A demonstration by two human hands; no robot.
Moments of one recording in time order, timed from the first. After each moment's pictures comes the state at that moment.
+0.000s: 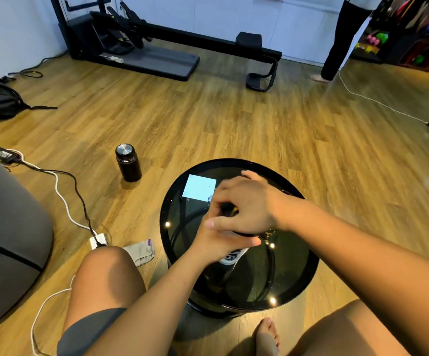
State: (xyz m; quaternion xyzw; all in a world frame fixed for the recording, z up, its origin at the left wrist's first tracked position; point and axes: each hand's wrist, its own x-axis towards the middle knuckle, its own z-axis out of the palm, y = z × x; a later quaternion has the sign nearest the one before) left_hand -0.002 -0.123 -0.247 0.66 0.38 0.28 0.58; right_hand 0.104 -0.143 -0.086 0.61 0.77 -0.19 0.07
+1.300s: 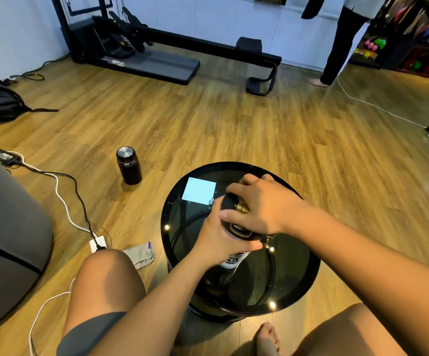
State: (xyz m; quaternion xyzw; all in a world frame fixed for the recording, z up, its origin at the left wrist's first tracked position) left_hand -0.006 -0.123 -0.236 0.66 0.39 0.25 0.59; right_hand 0.122 -0.149 -0.093 0.69 0.71 -0.13 0.08
